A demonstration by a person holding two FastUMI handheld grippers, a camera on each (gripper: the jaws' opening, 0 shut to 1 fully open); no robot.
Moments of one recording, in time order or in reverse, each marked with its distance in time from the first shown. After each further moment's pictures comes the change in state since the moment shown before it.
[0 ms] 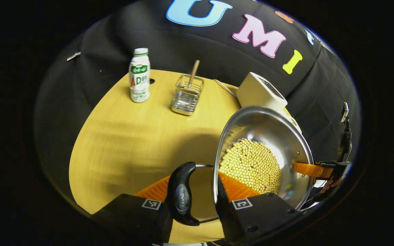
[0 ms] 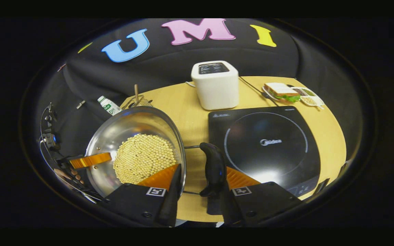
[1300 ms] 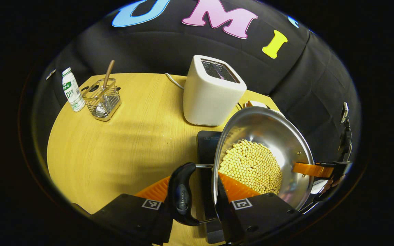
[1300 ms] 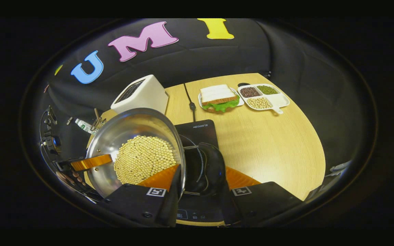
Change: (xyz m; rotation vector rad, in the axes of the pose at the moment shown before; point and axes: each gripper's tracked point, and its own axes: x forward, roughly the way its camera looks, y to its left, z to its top) left arm 0.111 -0.224 0.011 0.044 0.024 0.007; right arm 0.010 -0.235 0.065 0.078 0.025 -0.013
